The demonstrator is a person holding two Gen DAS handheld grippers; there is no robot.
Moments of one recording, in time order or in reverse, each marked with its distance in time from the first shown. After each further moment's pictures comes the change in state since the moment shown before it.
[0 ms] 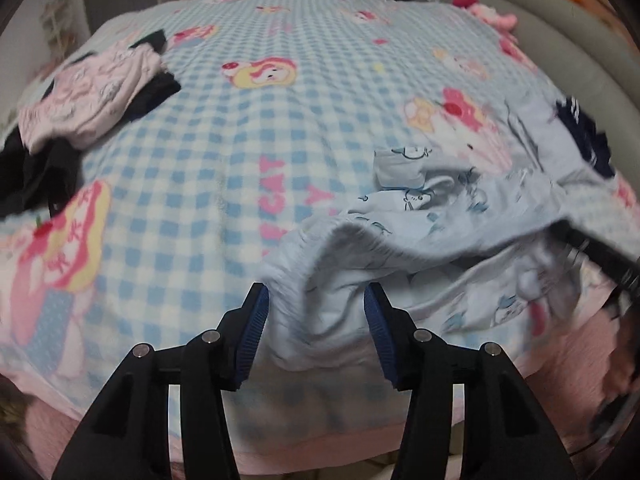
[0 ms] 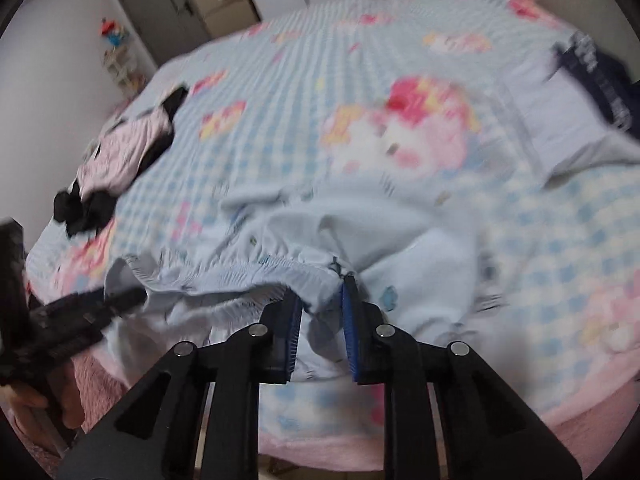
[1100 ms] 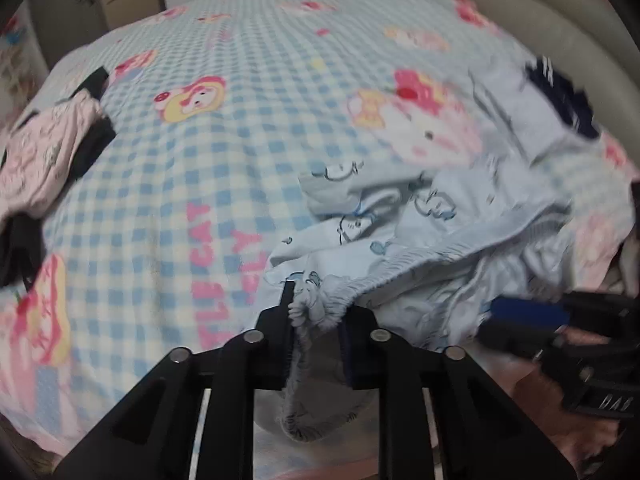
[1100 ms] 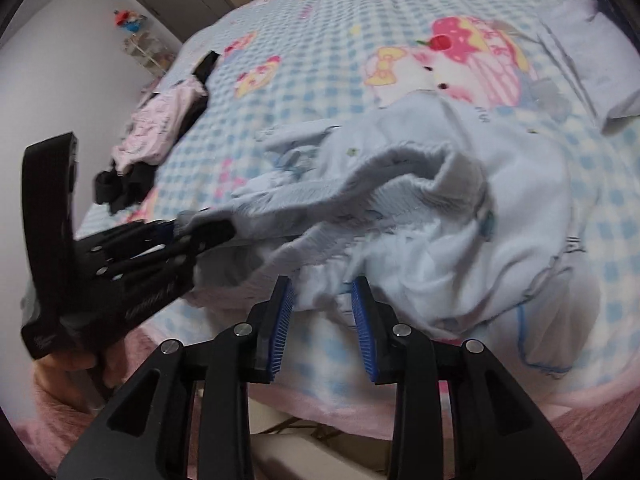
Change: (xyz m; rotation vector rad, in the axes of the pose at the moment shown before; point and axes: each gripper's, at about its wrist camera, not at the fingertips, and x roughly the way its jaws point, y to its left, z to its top) left arm 0.010 -0.044 0.029 0.124 0.013 -0.053; right arm 0.038 0.019 -0.019 0.035 0.237 0.310
